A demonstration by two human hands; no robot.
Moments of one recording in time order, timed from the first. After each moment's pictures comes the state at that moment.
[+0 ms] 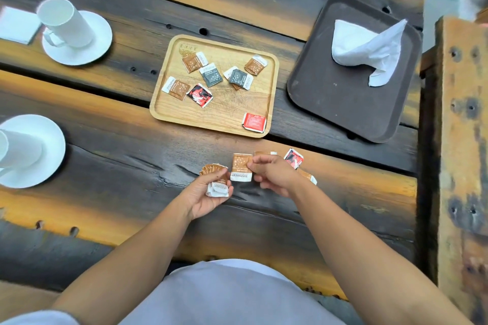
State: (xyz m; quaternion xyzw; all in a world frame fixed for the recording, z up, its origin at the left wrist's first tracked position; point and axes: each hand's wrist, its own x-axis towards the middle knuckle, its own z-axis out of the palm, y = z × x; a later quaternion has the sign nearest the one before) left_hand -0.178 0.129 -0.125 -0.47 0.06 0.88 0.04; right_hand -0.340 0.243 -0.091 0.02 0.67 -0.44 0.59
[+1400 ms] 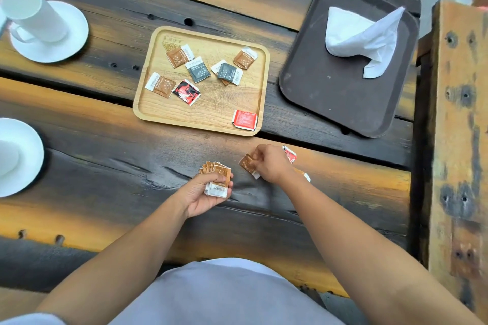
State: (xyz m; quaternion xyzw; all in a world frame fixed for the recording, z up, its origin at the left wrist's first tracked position) left_hand -0.195 0.129 -0.135 -0.46 0.12 0.87 0.10; right_hand -0.373 0.241 -0.128 -0.25 0.87 -0.15 0.40
